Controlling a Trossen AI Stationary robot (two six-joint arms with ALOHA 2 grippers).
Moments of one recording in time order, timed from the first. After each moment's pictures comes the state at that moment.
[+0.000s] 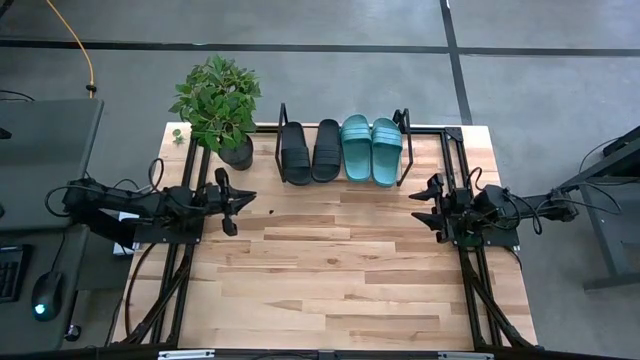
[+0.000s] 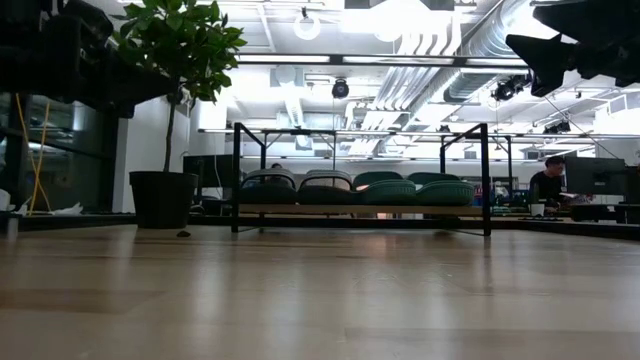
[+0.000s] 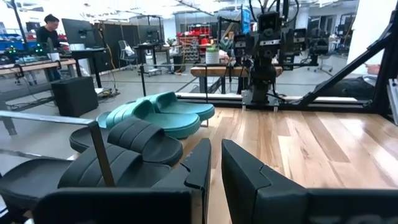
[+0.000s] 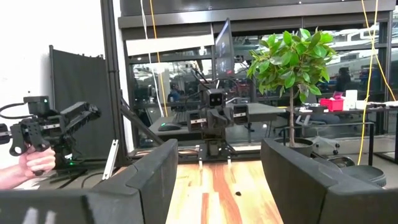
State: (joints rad) left arm -0.01 0.26 0.01 0.26 -0.38 0.06; right arm 0.13 0.01 0.01 0.26 0.10 0.02
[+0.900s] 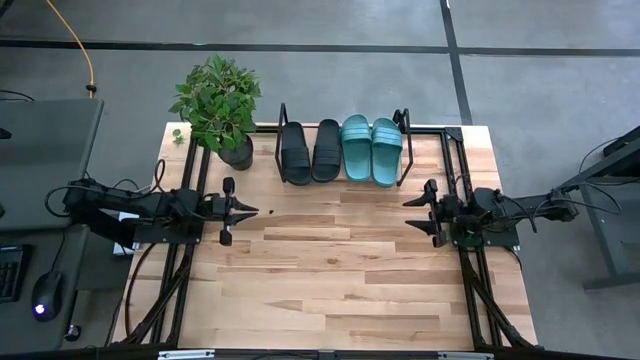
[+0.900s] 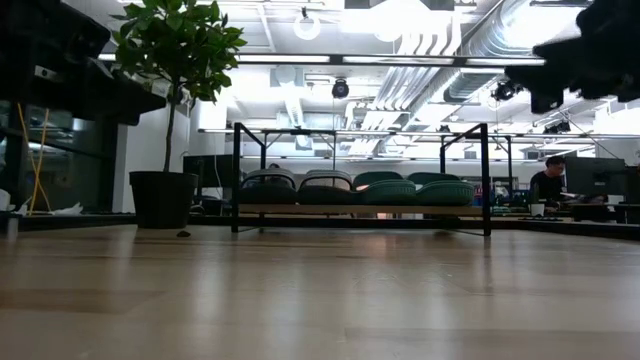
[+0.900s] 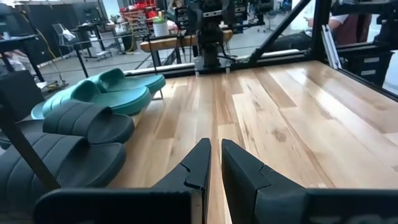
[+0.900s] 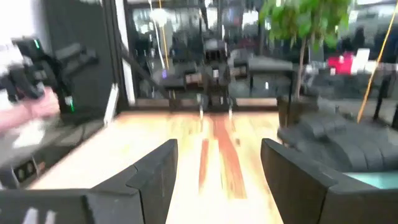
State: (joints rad) left arm -0.01 0.25 0.01 0.11 -0.17 0.13; right arm 0.13 0.01 0.01 0.08 0.07 -0.01
